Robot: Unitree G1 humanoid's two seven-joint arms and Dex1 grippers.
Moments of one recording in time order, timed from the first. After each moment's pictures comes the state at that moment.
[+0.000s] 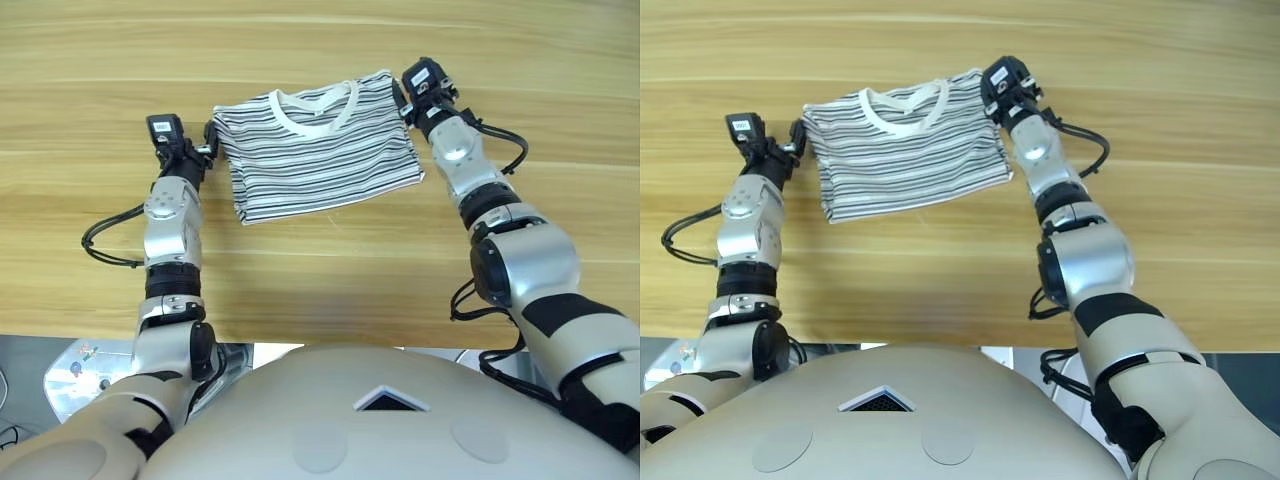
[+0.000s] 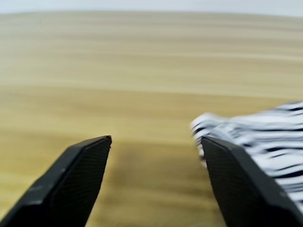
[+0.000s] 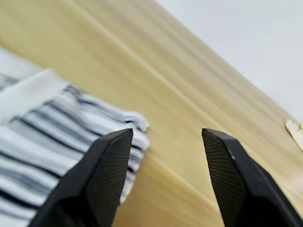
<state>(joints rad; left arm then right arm) -0.20 0.22 0.22 0.46 -0.14 0.09 -0.07 -0.75 -0.16 0.12 1.27 -0.22 -0.44 0.03</state>
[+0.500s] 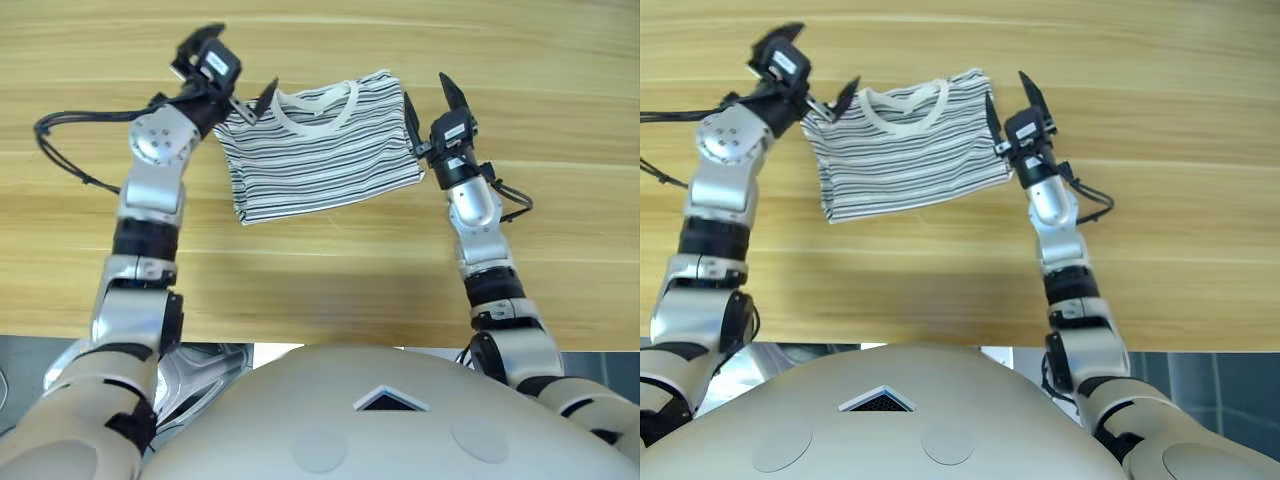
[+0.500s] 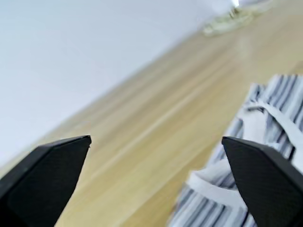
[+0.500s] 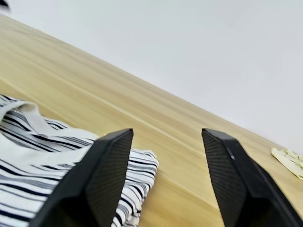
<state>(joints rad) -0.48 0.39 -0.13 0.54 0.10 -0.07 -0.49 -0.18 -0.20 0.09 0.45 -0.14 -0.50 0.13</state>
